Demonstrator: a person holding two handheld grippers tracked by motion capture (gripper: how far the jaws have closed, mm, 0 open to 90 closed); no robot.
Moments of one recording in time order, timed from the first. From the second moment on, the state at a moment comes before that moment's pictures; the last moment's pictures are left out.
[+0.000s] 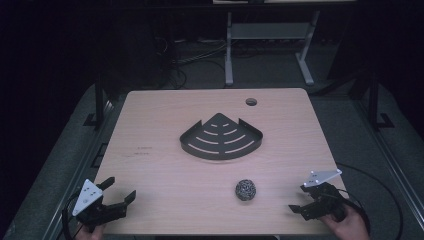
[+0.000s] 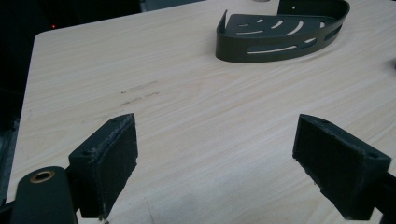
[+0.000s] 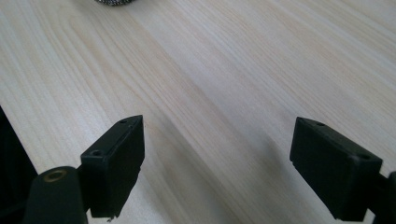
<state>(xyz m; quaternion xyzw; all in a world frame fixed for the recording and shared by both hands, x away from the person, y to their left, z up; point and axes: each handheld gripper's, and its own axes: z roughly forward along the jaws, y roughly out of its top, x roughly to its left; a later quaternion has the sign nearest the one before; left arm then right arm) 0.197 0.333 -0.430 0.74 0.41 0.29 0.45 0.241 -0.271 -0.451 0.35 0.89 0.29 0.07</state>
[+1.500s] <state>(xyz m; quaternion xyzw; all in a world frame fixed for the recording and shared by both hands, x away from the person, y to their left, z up) 0.193 0.330 -0.430 0.74 0.41 0.29 0.44 0.245 -0.230 -0.447 0.29 0.91 0.29 0.05</state>
